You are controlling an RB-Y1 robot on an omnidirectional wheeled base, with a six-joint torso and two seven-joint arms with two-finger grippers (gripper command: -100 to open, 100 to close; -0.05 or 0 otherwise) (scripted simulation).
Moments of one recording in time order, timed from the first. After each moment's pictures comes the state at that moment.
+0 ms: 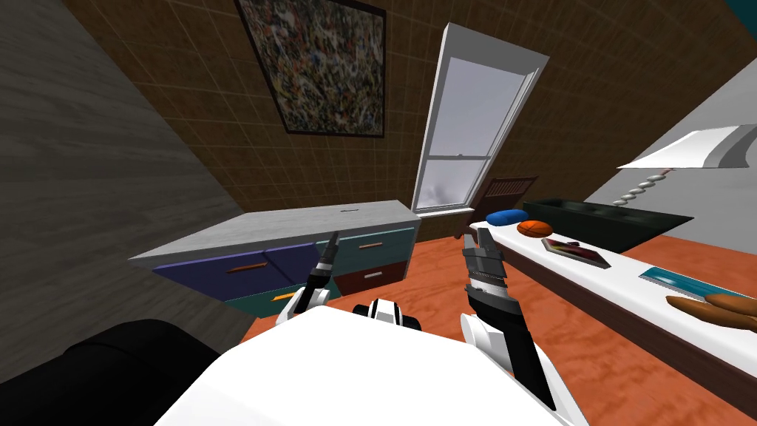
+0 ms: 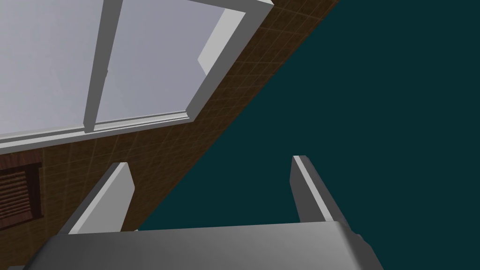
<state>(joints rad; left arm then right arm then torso) 0.39 0.16 0.06 -1.82 -0.02 -0.58 -0.15 0.48 -0.05 -0.05 -2.27 0.04 -0.44 0.08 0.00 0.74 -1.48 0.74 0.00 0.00</state>
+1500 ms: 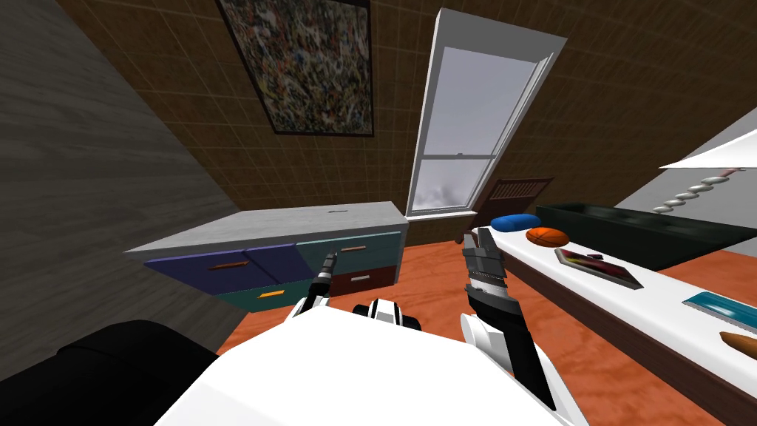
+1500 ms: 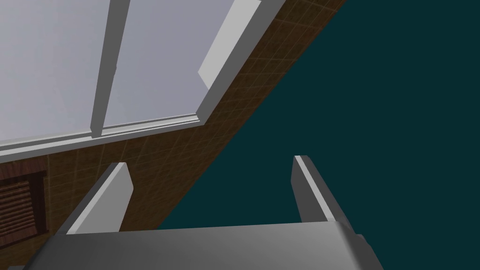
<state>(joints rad) 0.32 0.13 0.13 -1.47 0.01 -0.57 -0.14 0.48 -0.05 -0.05 -2.27 0.04 -0.44 0.08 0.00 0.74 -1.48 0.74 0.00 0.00</state>
